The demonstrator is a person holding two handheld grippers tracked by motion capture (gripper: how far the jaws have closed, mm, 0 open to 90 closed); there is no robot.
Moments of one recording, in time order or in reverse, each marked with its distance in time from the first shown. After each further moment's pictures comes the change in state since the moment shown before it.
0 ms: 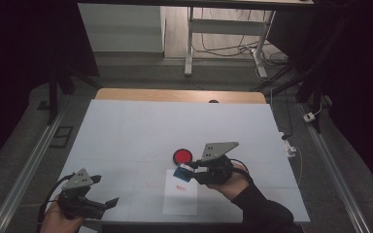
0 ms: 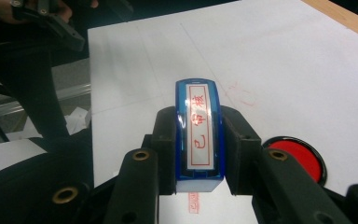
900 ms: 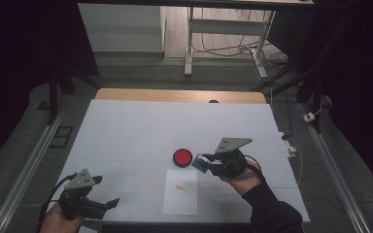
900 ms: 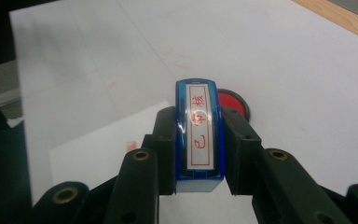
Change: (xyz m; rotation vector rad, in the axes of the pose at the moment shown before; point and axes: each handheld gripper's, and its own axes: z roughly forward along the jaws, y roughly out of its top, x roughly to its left) left arm -0.001 0.001 0.002 0.014 0.000 0.007; right arm -0.031 -0.026 -0.020 0.056 -0.187 0.092
